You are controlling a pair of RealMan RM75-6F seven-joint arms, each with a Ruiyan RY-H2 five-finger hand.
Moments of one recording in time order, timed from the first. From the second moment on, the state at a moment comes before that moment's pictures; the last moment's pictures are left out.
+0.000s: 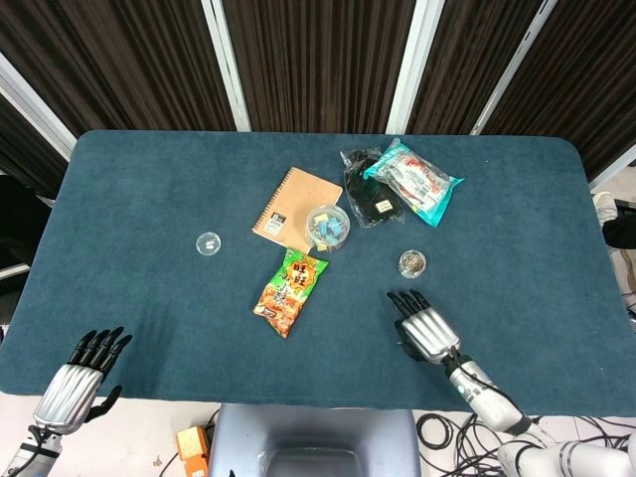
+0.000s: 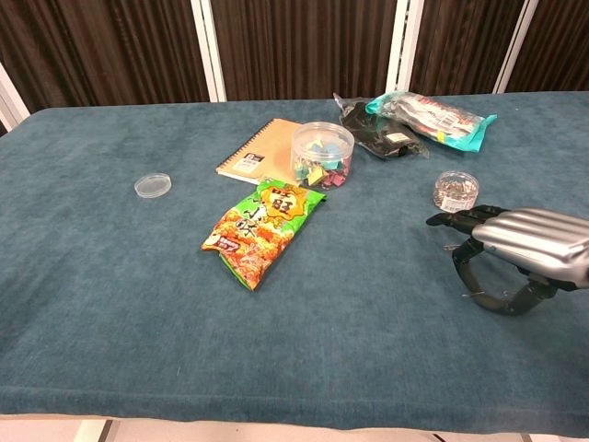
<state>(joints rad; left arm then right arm) -0.13 -1.24 0.13 -1.44 1.68 1.41 0.04 0.52 -1.51 -0.02 -1.39 -1.42 0.96 -0.32</state>
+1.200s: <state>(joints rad) -0.13 -1.24 0.12 -1.45 1.67 1.39 0.07 0.55 -1.39 0.11 -1.48 -1.35 1.02 -0.27</state>
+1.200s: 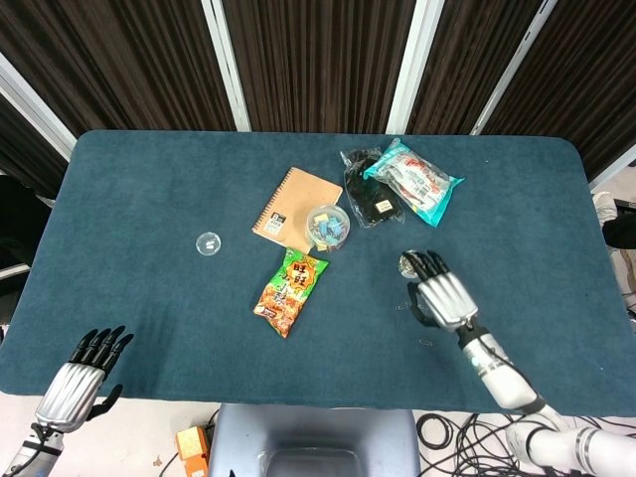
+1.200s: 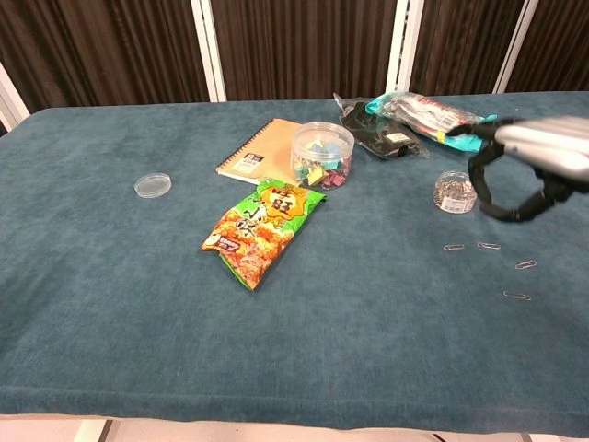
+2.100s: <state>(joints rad) -0.15 -1.23 0.10 -1.47 1.62 1.34 0.07 0.75 -1.59 0.24 -1.09 -0.93 0.80 -0.41</state>
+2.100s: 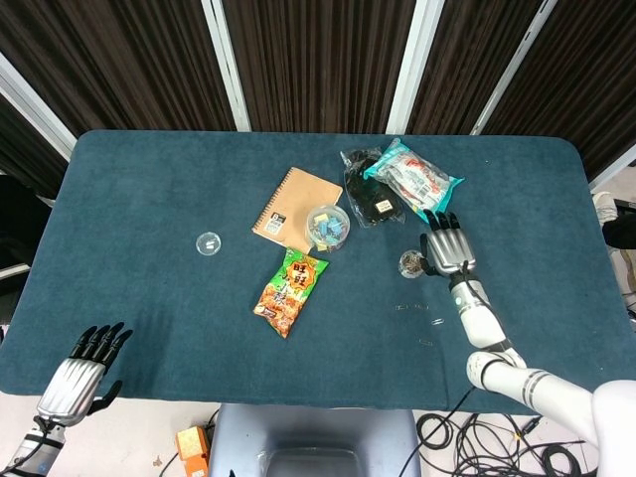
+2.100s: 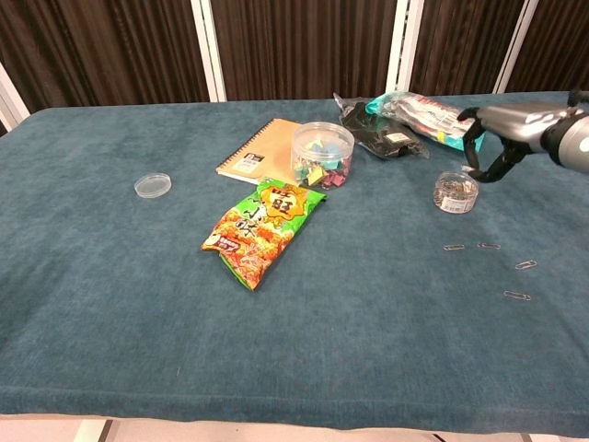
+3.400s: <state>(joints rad) -0.13 -1.21 0.10 -1.47 1.66 1.44 0.03 0.47 -1.31 0.06 -1.46 -1.25 1.22 -0.24</state>
